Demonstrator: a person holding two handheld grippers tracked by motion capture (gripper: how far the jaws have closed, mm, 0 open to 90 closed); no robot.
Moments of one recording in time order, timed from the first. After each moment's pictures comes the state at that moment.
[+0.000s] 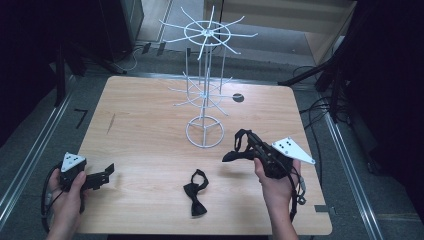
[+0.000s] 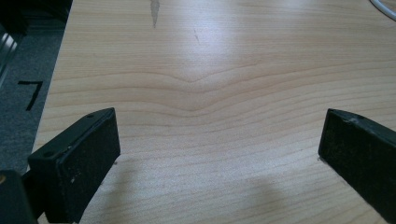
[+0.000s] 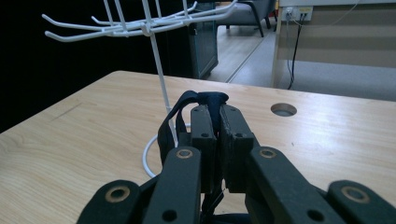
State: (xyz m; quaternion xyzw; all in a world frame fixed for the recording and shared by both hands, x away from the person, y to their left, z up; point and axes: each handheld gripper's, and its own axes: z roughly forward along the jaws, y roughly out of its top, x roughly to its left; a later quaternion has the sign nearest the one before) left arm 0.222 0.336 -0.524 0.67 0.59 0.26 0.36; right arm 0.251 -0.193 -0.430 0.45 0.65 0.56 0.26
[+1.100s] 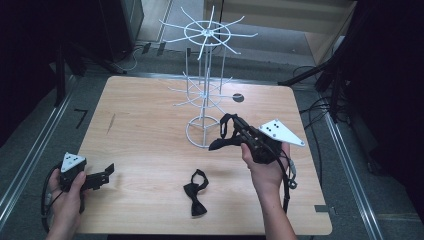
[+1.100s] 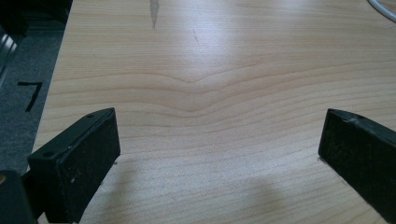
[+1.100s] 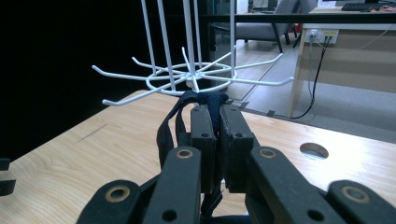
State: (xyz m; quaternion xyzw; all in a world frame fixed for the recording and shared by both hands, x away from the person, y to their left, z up) left arm 0.222 0.337 -0.524 0.67 0.59 0.26 0.37; right arm 0.268 -0.157 -0.388 0.41 0.66 0.58 0.26
